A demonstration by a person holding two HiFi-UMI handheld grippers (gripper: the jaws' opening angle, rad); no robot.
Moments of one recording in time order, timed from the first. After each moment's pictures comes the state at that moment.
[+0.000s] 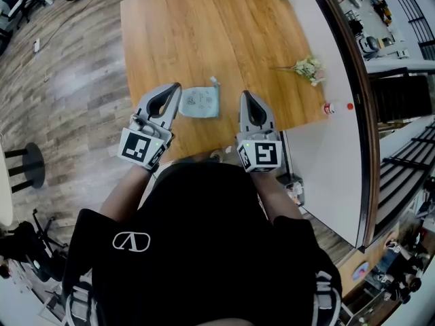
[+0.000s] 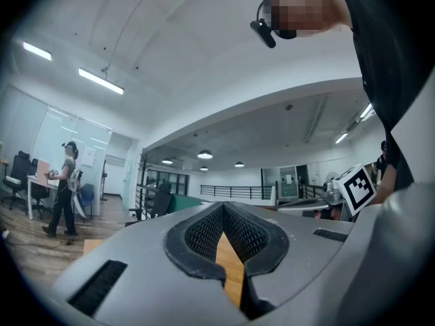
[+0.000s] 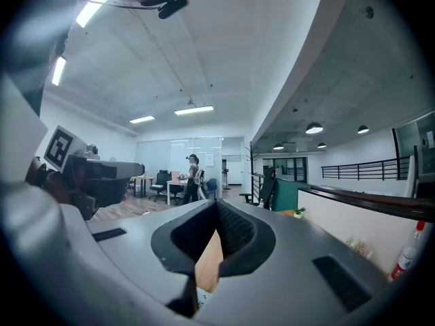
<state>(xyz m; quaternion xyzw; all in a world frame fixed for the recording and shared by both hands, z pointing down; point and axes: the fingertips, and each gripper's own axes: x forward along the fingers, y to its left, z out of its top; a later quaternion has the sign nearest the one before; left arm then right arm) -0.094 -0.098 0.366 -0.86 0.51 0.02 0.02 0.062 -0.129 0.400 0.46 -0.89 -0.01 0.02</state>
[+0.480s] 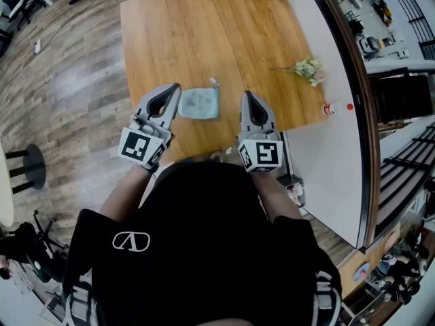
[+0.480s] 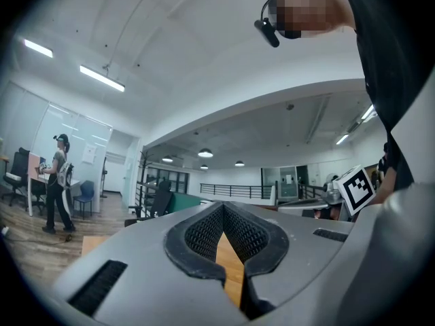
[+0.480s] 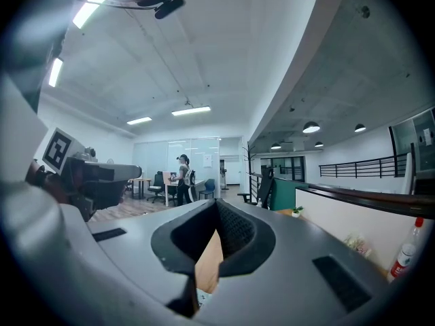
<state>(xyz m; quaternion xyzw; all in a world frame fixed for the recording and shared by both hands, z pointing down) -0.091 -0.102 0.369 -0.86 0.51 0.02 0.01 0.072 -0.133 0.400 0.47 -0.88 0.00 0.02</state>
